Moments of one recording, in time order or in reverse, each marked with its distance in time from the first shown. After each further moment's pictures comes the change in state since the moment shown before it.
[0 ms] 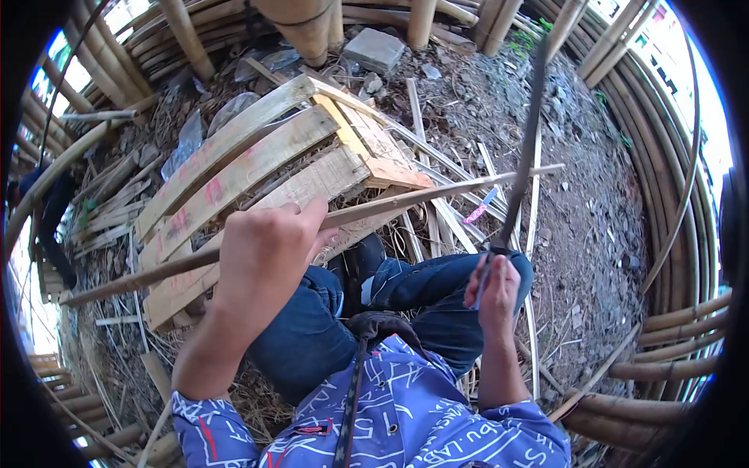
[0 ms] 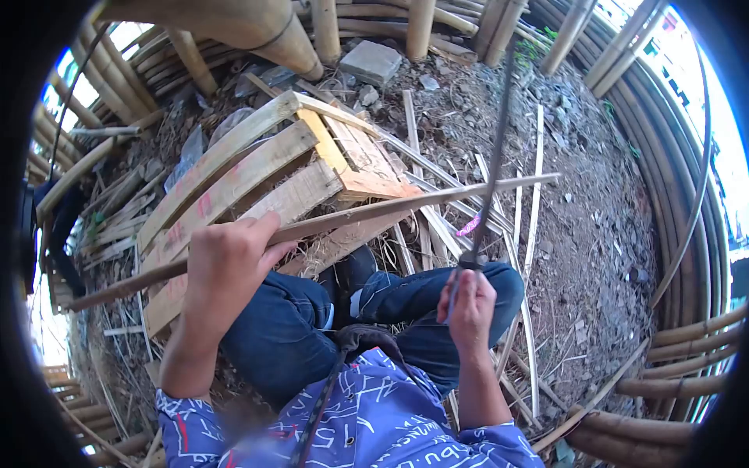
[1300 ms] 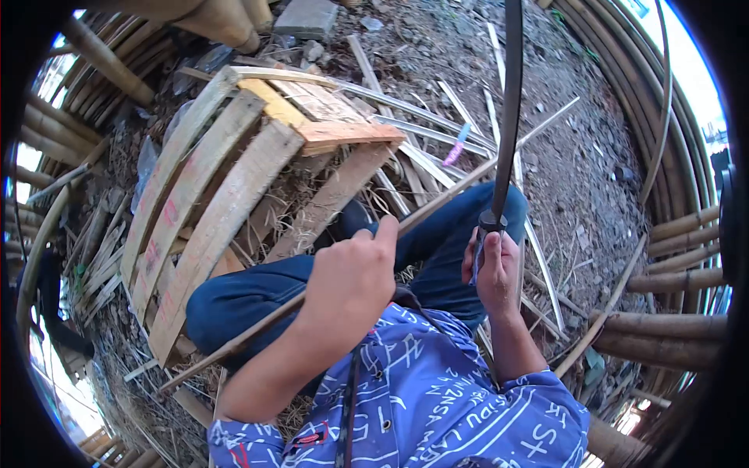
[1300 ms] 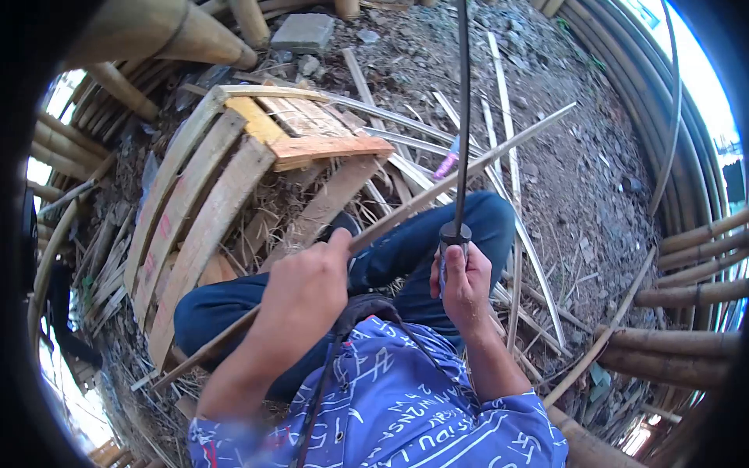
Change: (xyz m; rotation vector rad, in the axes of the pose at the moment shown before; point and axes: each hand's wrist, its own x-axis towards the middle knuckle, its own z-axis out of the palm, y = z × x) left_hand -0.005 0.089 0.059 -0.439 -0.333 0.089; right_hand -0.039 0.010 -0.013 -0.130 0.078 -0.030
